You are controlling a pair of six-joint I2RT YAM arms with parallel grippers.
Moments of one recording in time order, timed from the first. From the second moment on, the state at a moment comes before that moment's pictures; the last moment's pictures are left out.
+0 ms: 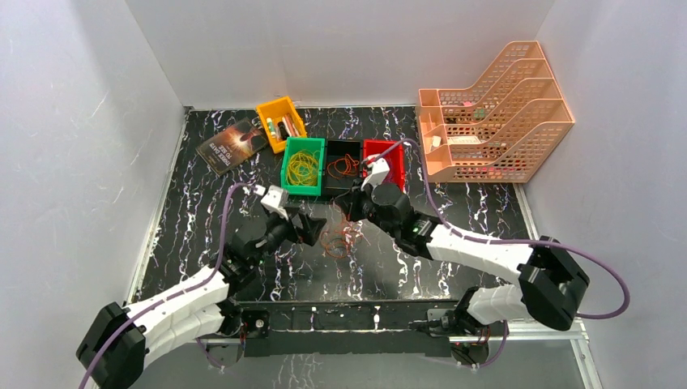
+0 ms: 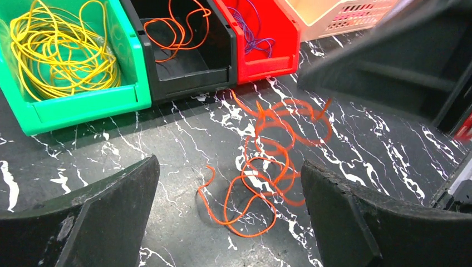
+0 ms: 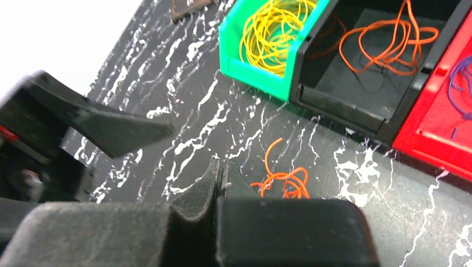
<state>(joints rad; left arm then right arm) -0.72 0.85 0.34 0.33 -0.08 -0.34 0.97 1.31 0.73 0.29 0.19 0.53</state>
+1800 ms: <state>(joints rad) -0.72 1.26 0.40 0.97 0.28 -0.30 0.90 1.14 0.98 0.17 -0.06 0.62</state>
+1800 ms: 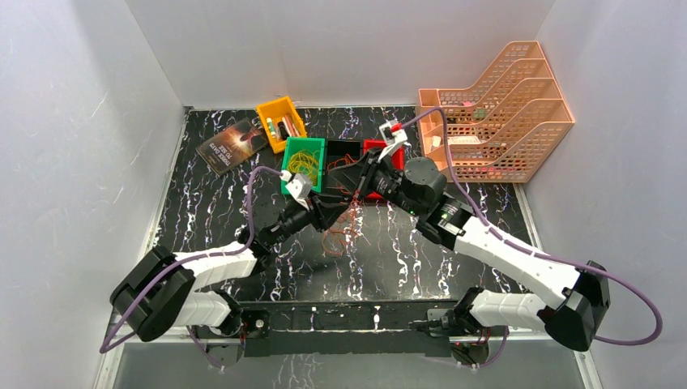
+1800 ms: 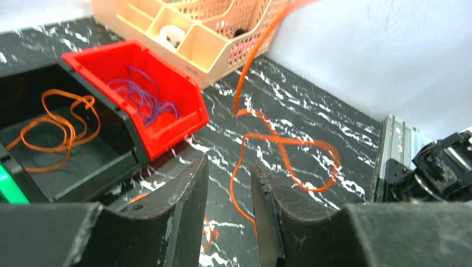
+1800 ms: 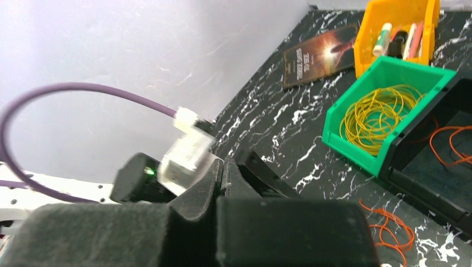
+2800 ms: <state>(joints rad) -0.72 1.22 0.19 0.97 0.21 -0.39 0.90 1.06 1.07 0.13 -0.01 0.53</state>
